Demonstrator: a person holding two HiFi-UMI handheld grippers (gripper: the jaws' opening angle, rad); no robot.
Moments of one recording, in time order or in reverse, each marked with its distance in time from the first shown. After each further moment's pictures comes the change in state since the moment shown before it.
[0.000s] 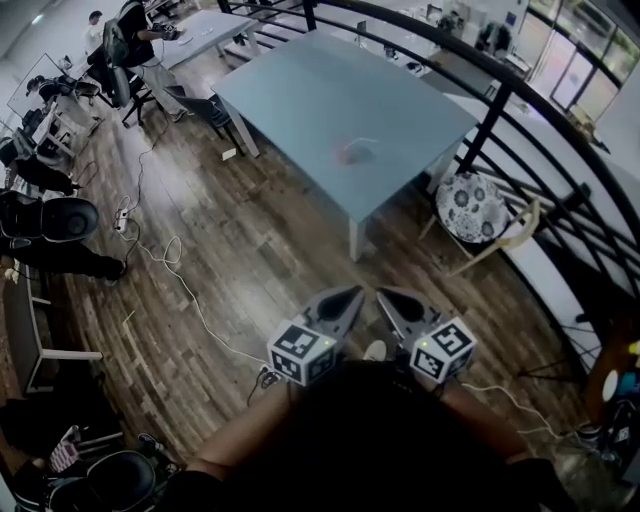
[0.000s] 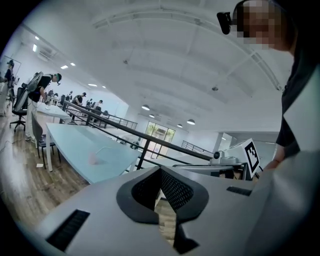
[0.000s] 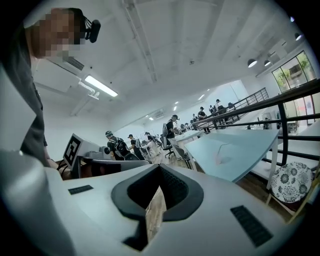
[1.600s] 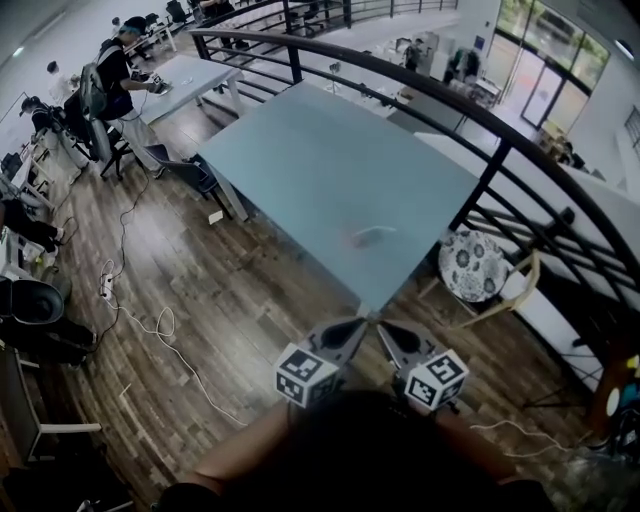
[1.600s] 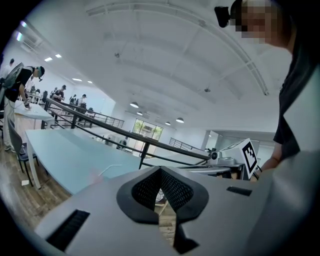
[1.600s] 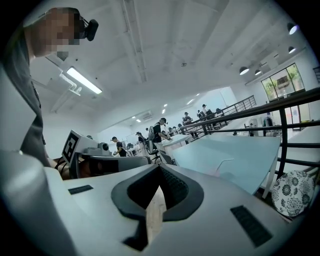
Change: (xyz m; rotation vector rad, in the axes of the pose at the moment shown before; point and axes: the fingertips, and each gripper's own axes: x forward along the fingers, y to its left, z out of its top) left arm 0.064 0.187 0.094 0.064 0.039 -0.171; right arm 0.185 -0.085 0.070 -0.002 -0.028 -0.164
